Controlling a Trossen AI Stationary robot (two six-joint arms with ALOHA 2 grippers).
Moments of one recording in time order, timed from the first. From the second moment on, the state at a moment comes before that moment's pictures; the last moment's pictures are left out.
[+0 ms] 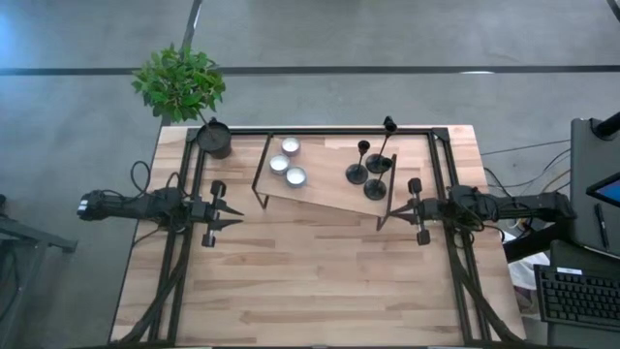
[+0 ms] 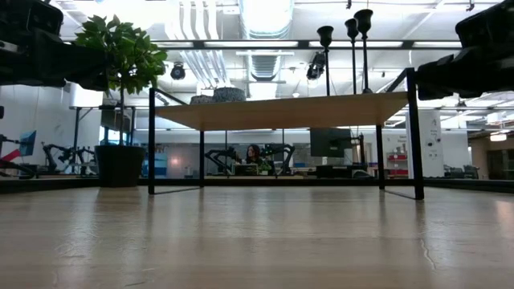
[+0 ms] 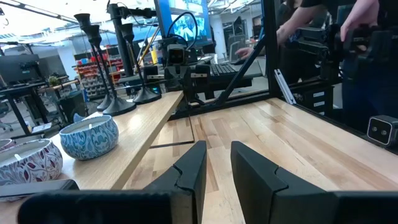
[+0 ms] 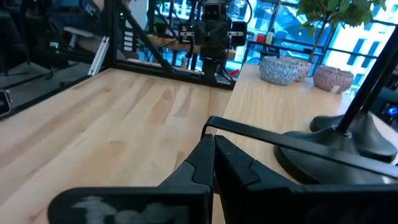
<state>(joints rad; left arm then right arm) -0.11 0.02 0.01 0.02 0.01 0.18 0.02 0.16 0.01 0.08 -0.06 -0.14</state>
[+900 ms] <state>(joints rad) -0.11 0.02 0.01 0.02 0.01 0.18 0.02 0.22 0.01 0.02 -0.06 -0.06</state>
